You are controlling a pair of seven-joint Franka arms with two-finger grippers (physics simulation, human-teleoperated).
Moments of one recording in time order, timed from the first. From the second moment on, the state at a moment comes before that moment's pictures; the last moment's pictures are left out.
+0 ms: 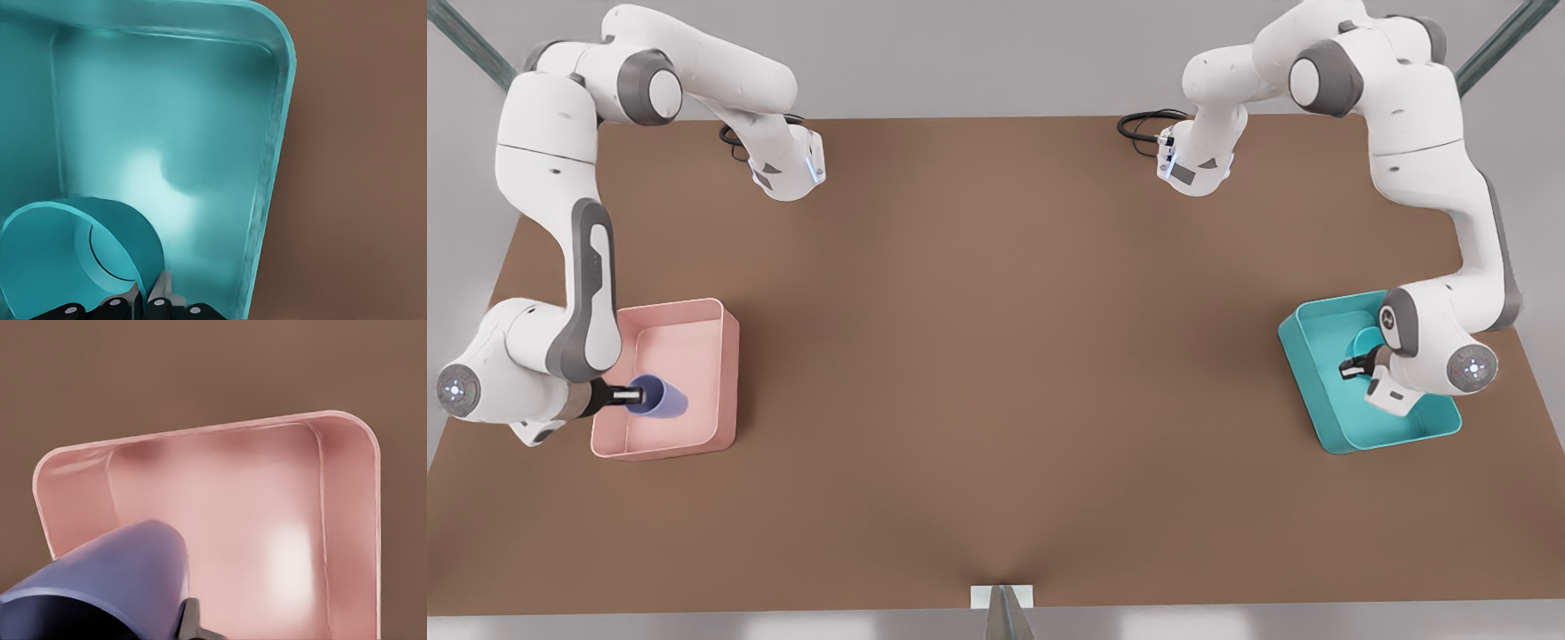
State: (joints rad) left arm 0.17 0.54 0.12 -1.72 0.16 1.95 -0.10; right arm -0.29 0.59 0.05 -1.48 0.00 1.83 -0.25
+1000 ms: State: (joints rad) left arm -0.05 0.22 -0.01 -1.39 -0.02 1.39 -0.04; right arm -0.20 0.34 0.08 -1.45 0.00 1.74 -0.35
